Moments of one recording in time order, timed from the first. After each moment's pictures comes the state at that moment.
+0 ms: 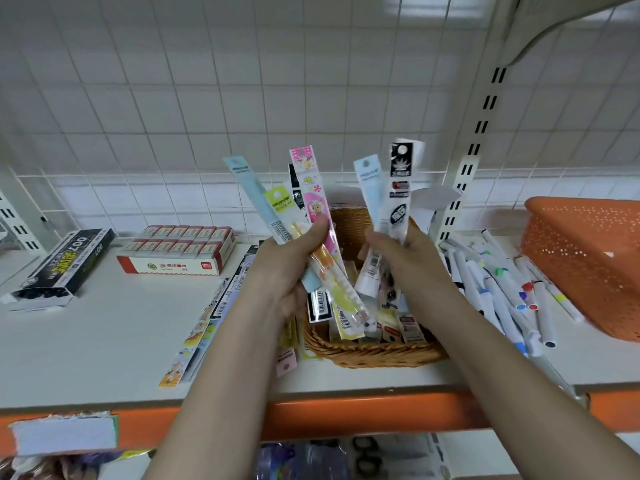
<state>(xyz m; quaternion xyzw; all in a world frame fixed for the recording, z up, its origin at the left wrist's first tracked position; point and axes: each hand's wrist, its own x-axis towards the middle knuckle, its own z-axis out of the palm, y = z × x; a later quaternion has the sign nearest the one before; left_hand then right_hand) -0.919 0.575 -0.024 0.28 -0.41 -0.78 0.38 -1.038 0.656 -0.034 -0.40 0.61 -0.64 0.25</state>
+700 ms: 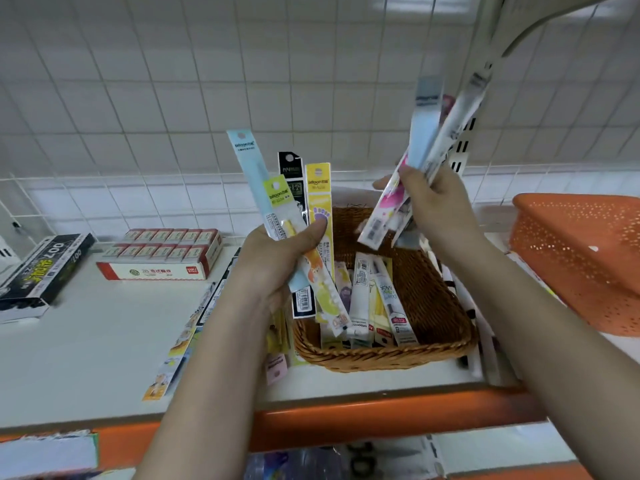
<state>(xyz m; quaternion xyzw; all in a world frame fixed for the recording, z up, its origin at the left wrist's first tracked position) -0.921 0.570 -0.020 0.28 -0.49 -0.73 0.39 -1.087 0.638 0.005 -0.41 0.62 -0.66 0.11</state>
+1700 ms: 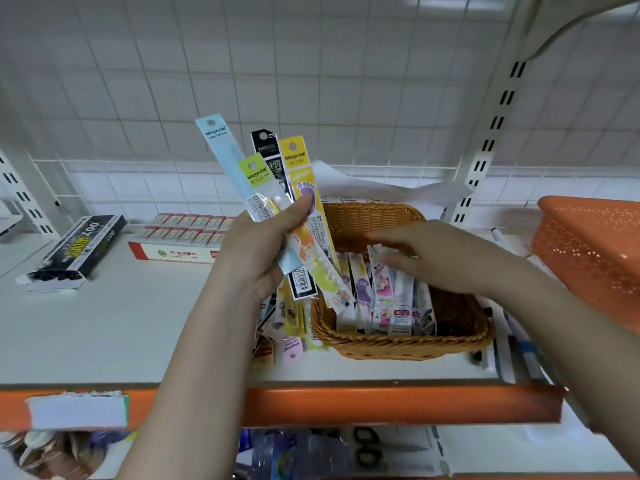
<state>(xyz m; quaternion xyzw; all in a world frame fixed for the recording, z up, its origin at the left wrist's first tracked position) -0.890 0.573 -0.004 0.25 -0.44 -0.74 0.45 -1.069 0.667 -0.003 -0.69 0.71 -0.08 0.07</state>
